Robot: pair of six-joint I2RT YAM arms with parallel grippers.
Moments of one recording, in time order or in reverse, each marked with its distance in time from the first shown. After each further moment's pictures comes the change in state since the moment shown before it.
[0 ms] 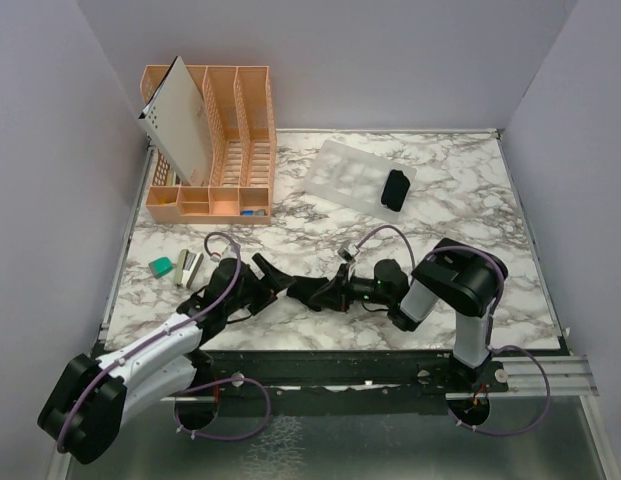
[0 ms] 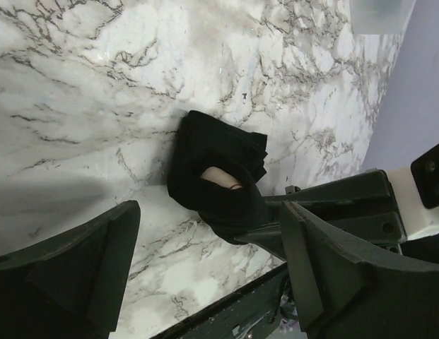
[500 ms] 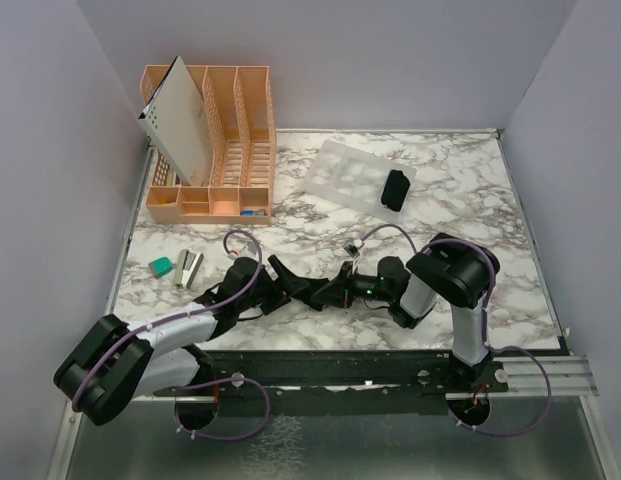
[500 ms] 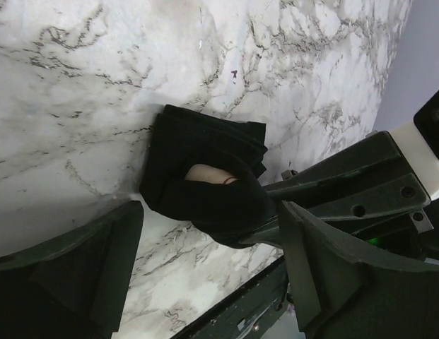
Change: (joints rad) left arm -0.058 0.247 0.001 0.243 0.043 0.019; right arm -0.071 0.082 0.010 0.089 -0.079 0.211
